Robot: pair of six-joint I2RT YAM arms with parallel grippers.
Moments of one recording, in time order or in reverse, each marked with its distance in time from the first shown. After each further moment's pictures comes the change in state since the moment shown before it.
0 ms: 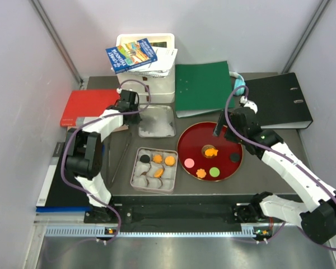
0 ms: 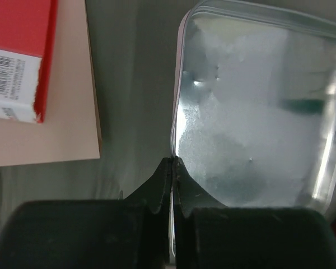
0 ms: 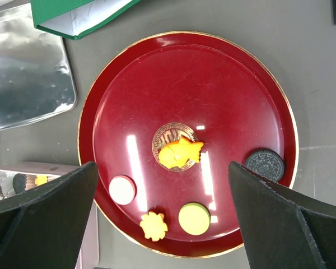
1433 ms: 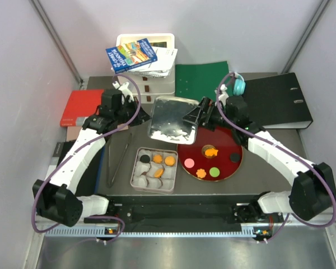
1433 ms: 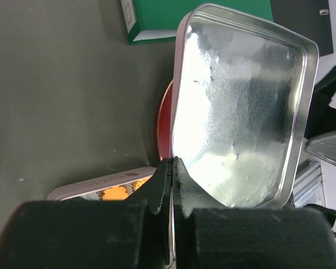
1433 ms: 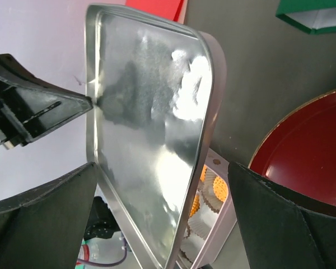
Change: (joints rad) left arm -0.065 -0.535 -0.072 -0.106 0.470 -0.085; right arm -0.011 0.218 -0.006 0.603 -0.653 0.191
